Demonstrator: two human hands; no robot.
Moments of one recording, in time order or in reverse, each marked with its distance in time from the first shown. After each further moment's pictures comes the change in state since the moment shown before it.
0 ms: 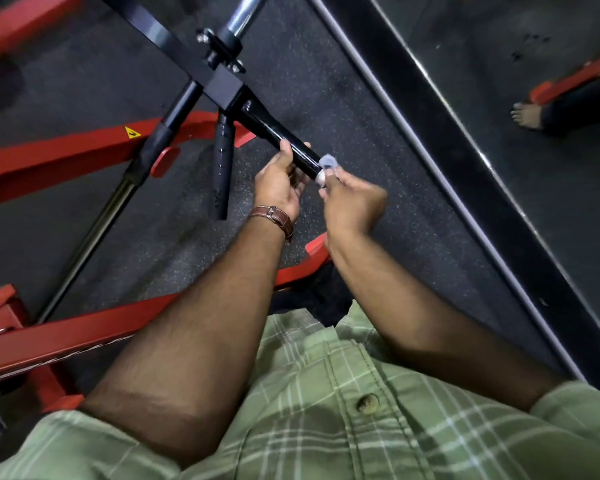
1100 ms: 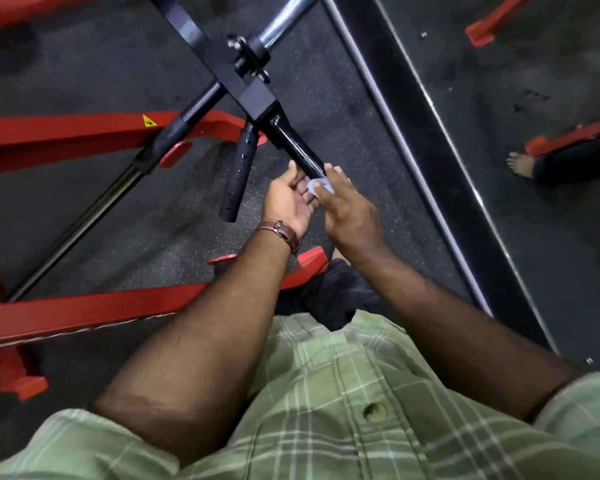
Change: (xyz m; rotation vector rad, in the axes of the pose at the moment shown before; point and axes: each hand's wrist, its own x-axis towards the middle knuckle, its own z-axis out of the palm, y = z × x) left_hand -0.015 0.010 -0.005 -0.117 0.019 -0.123; right_hand 0.030 0.005 -0.022 -1.010 -0.576 -1.170
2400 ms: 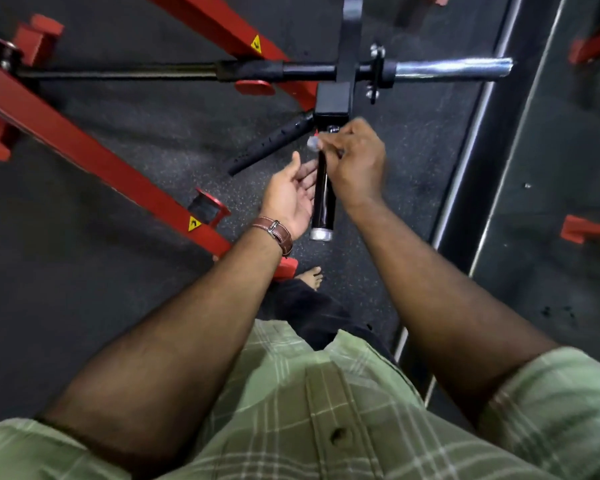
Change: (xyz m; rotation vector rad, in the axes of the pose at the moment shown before) left_hand 0.016 -0.008 0.036 -0.520 0.283 0.321; right_hand 0.171 0.014 -0.001 0.205 -0.204 -0.350
